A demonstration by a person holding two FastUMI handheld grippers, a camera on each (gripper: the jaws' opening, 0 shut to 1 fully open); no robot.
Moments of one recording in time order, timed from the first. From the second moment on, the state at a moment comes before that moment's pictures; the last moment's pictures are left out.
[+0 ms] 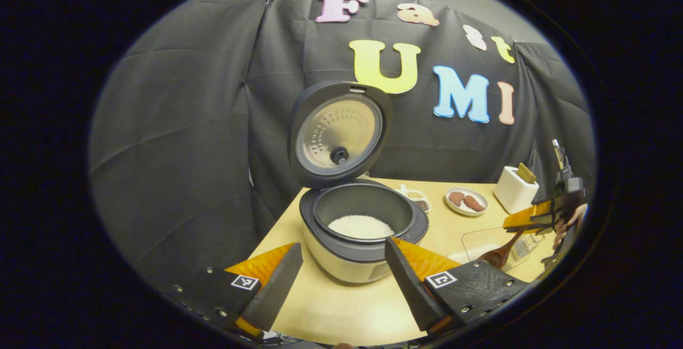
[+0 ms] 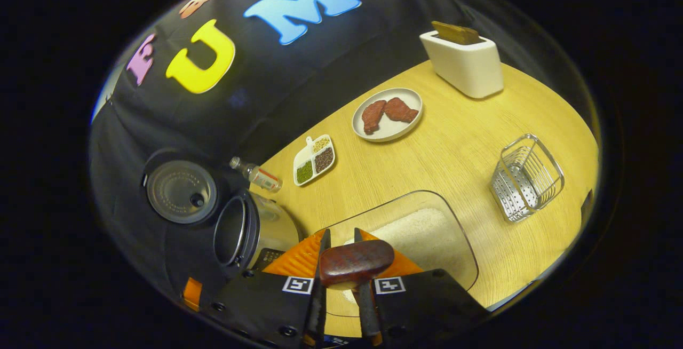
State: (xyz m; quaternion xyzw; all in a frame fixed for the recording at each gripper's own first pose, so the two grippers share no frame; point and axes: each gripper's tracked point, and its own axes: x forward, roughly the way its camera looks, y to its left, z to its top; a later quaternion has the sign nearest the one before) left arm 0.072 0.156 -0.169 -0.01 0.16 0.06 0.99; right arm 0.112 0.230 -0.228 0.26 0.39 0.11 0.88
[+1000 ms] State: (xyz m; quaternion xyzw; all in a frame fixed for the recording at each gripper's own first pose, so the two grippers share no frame) left arm 0.083 0.167 -0.171 -0.01 0.16 0.08 0.98; right arm 0.170 0.220 -0.106 0.47 0.34 0.12 0.81
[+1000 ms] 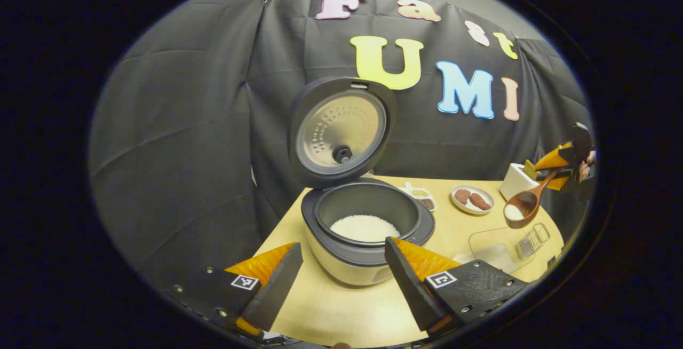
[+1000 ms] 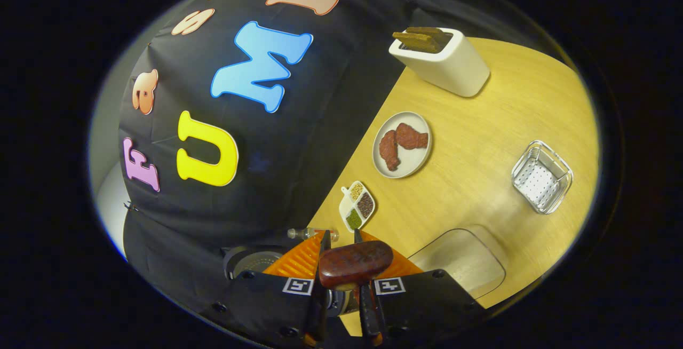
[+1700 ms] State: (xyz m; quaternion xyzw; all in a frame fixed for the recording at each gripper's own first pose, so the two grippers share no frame) left arm 0.067 0.218 -0.170 -0.05 0.16 0.14 0.98; right arm 0.192 0.406 -0.056 0.45 0.39 0.27 0.76
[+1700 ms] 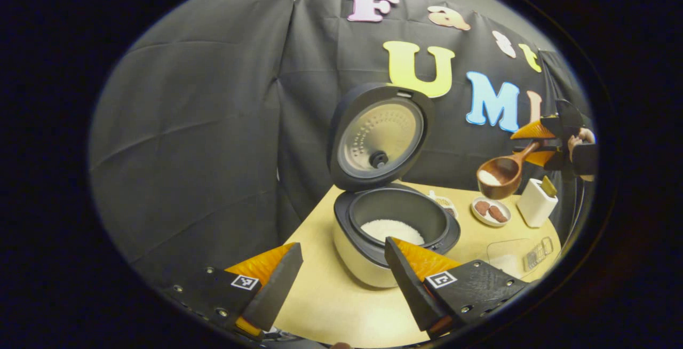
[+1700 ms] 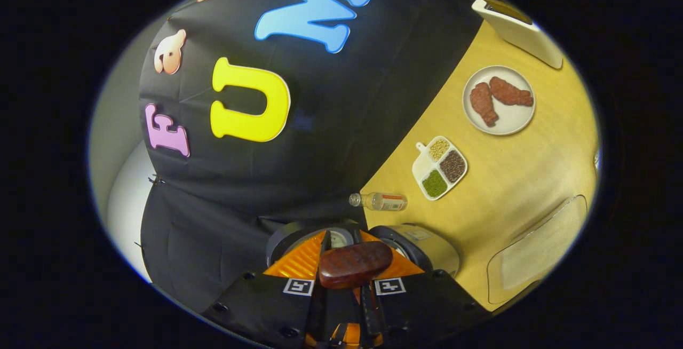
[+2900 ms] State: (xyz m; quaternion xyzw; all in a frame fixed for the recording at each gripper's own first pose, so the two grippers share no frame) left arm 0.062 0.275 -0.194 -0.10 0.18 0.21 0.96; right arm 0.198 0.548 -0.150 0.04 0.32 0.39 0.86
